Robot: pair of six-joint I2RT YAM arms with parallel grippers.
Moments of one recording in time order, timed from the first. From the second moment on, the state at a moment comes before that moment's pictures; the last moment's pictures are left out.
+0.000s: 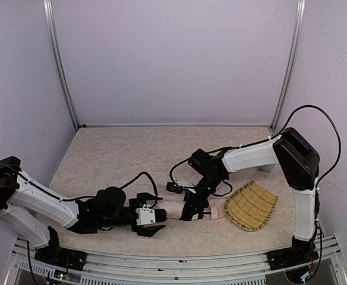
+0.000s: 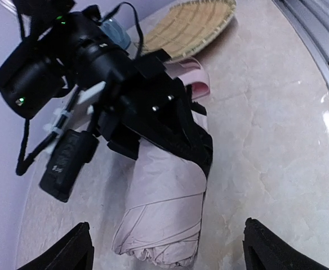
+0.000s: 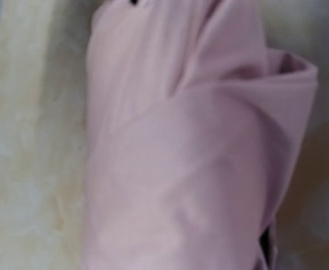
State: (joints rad) left arm -1.13 1.42 0.38 0.65 -0.02 0.66; right arm 0.82 2.07 1.32 -0.59 -0.72 -0.55
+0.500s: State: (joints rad) left arm -1.07 1.81 0.82 0.24 0.05 0.76; right arm 0.79 2.14 1.37 -0.67 -0.88 -0.53
